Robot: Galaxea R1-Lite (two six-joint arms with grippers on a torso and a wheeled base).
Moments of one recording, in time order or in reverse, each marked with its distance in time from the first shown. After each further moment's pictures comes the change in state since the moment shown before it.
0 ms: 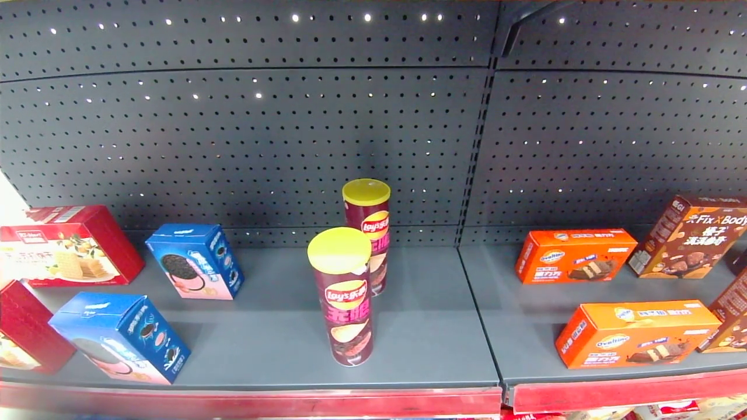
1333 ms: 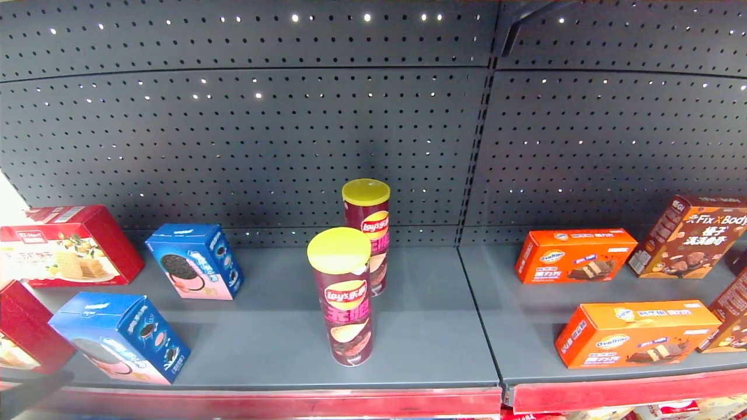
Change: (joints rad) left arm -0.171 0.511 -0.346 -0.024 -0.103 0.128; right arm 0.000 -0.001 0.000 0.002 0.003 -0.006
